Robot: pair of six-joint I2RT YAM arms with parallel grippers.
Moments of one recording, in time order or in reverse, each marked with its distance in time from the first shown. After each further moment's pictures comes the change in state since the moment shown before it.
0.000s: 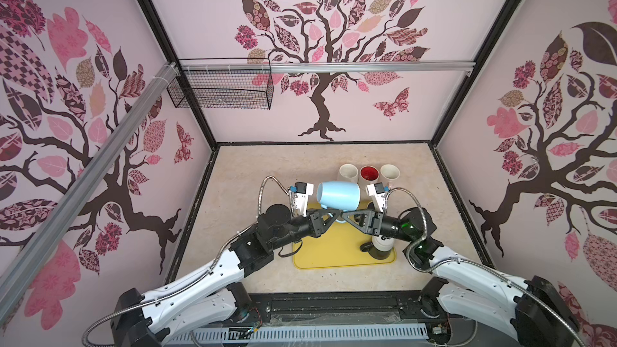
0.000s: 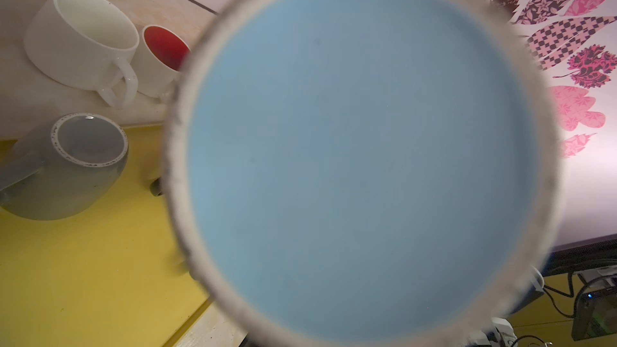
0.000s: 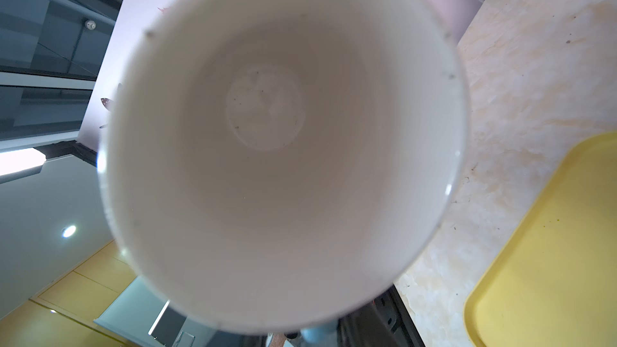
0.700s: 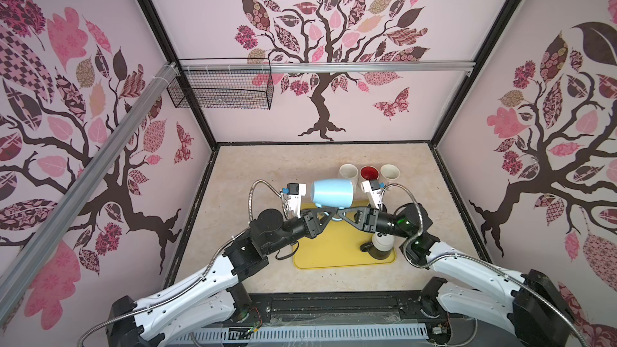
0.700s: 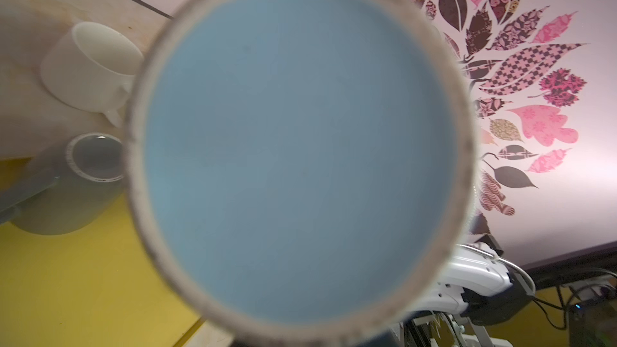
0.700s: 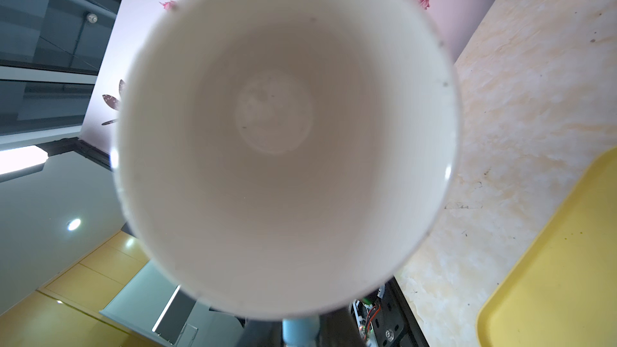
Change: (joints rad) left arm -0.004 -0.092 -0.034 -0.053 -0.110 0.010; right arm 0.016 0.049 0.080 -0.055 0.007 -0.015
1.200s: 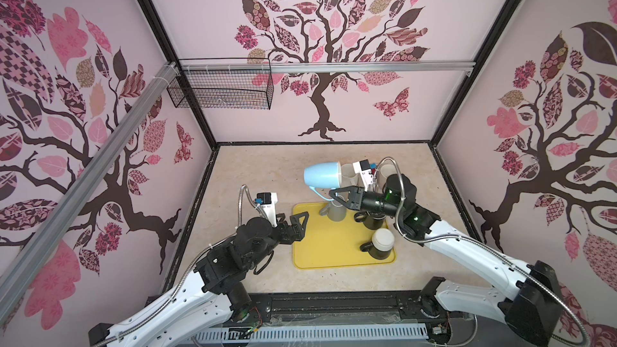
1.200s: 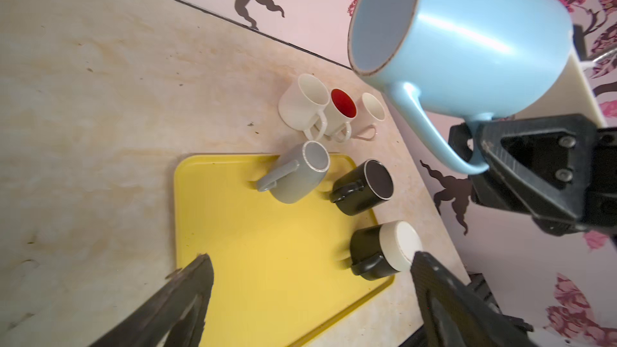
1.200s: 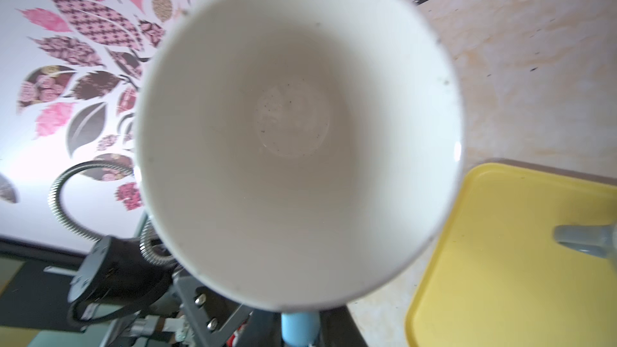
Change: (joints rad) left arm 0.003 -0.211 0.053 -0.563 -0.417 0.192; right arm -0.005 0.150 0.437 -0.666 0.193 -0.278
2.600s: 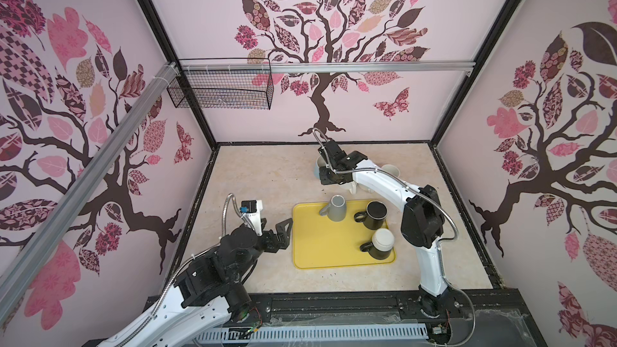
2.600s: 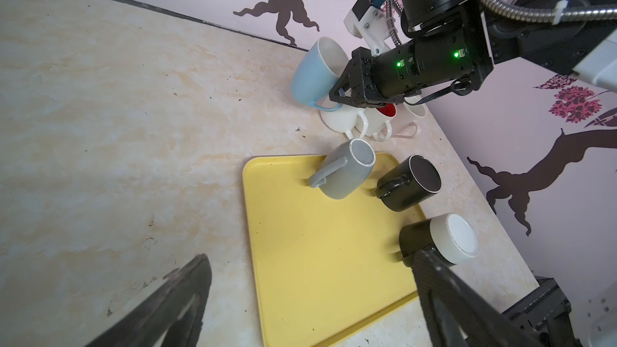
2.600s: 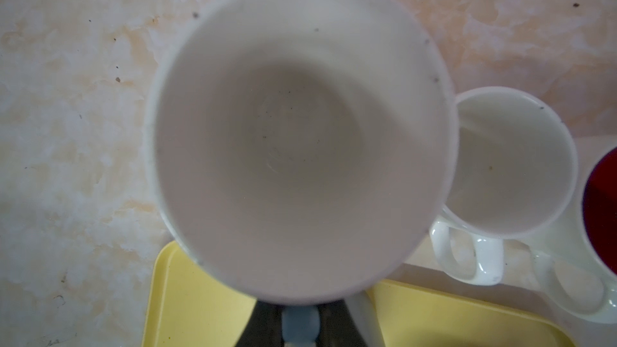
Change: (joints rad) left arm 0.000 -0.141 -0.001 -0.171 -0.082 0.093; right arm -0.016 0.913 0.990 -0.930 0.623 -0.457
